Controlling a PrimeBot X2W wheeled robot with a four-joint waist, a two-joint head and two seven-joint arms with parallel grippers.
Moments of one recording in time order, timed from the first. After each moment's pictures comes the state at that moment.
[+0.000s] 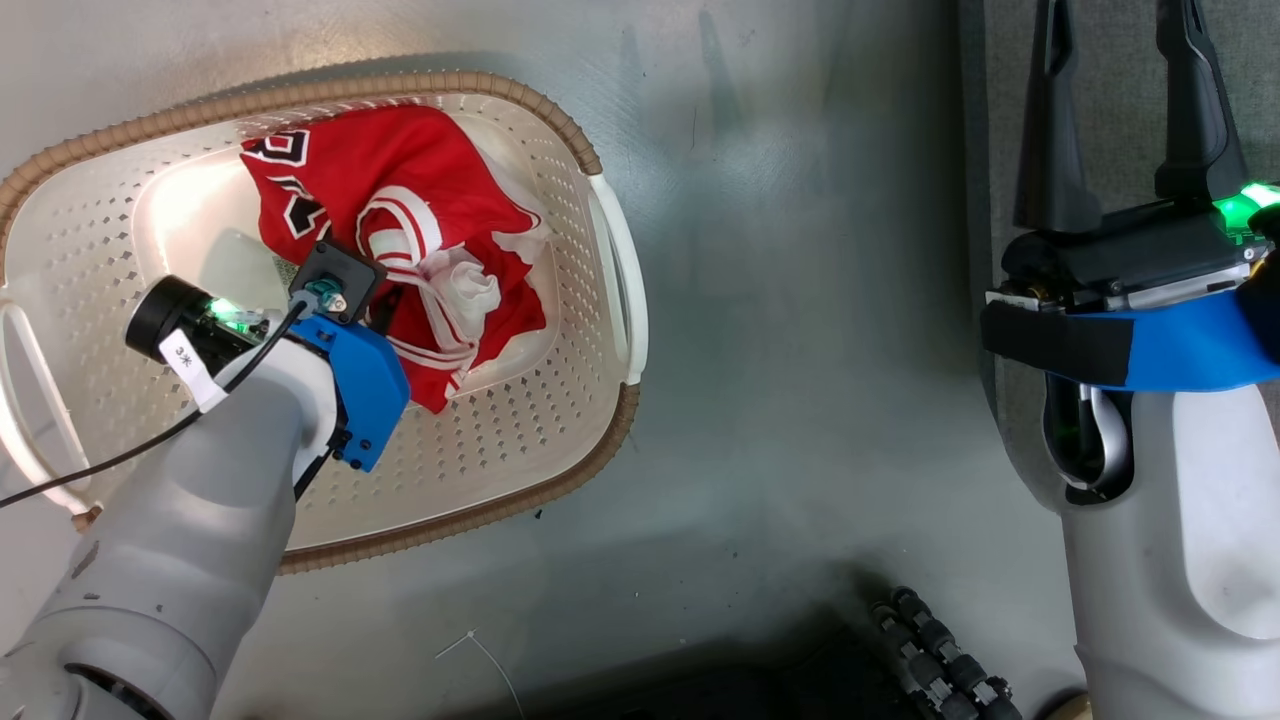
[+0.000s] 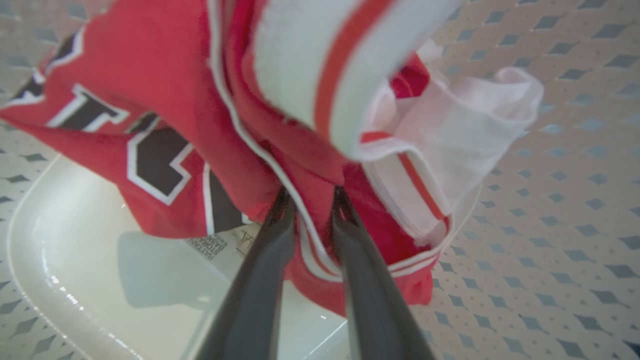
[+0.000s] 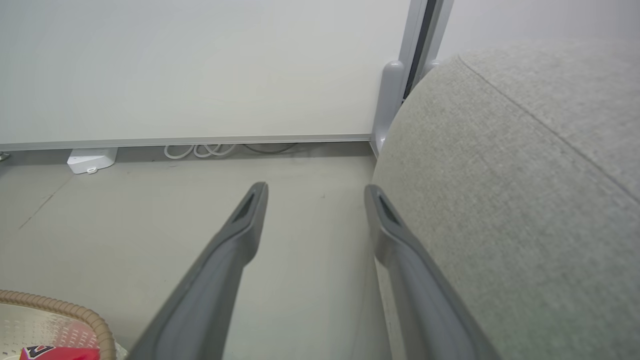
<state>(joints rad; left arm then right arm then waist) -1.09 0.20 -1.03 1.28 -0.52 -0.13 -0.18 -0.59 -0.05 0.02 0.01 0.06 0.13 -0.26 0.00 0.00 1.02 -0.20</state>
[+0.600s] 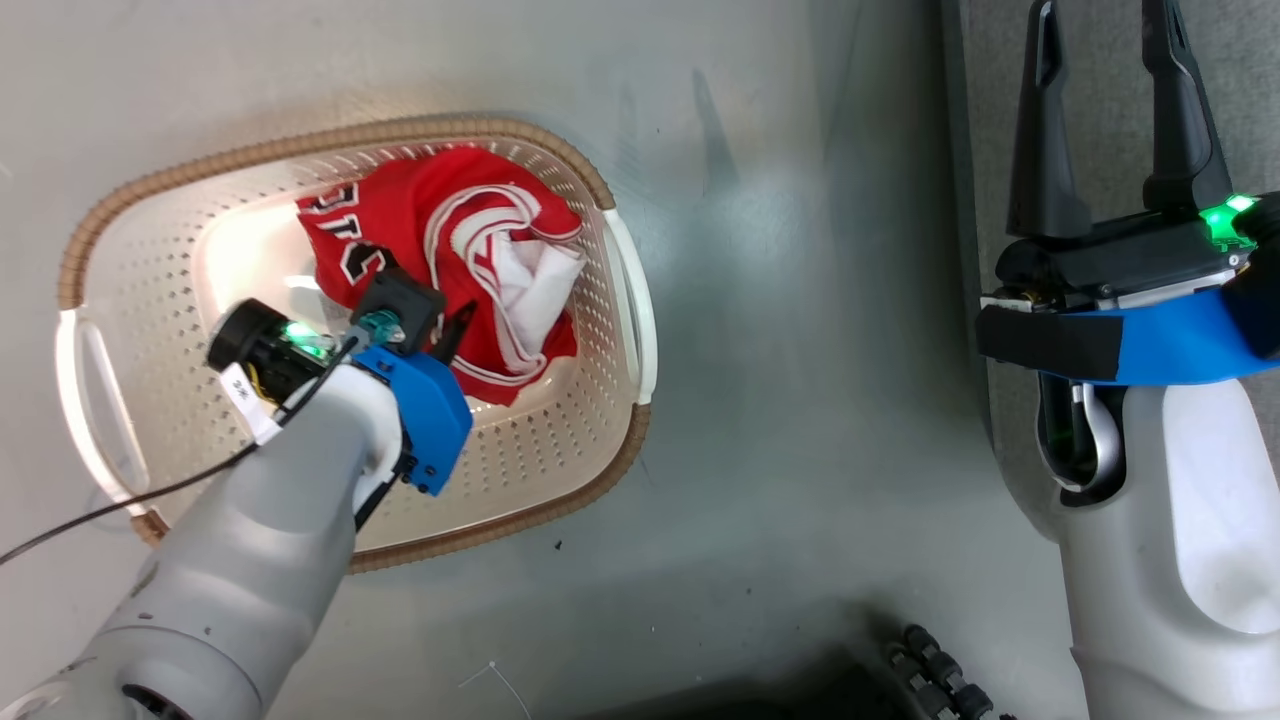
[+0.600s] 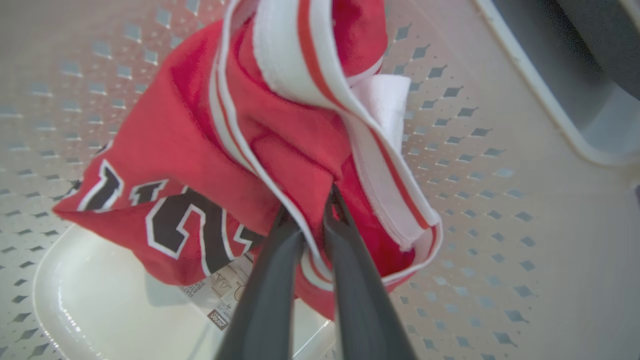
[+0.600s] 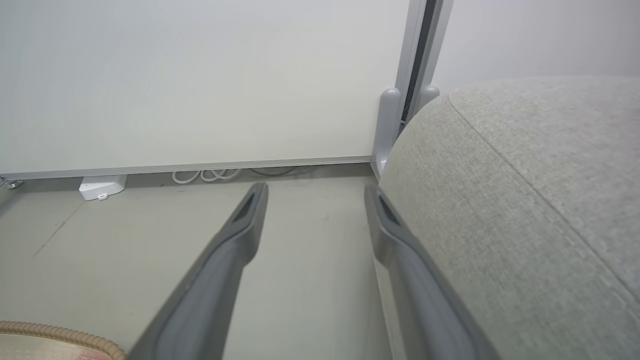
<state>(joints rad) -1.05 0.16 -1.09 1.22 -0.61 -0.13 -0.23 -0.59 -0.05 0.01 0.05 0.07 0.13 -0.26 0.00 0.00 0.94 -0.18</state>
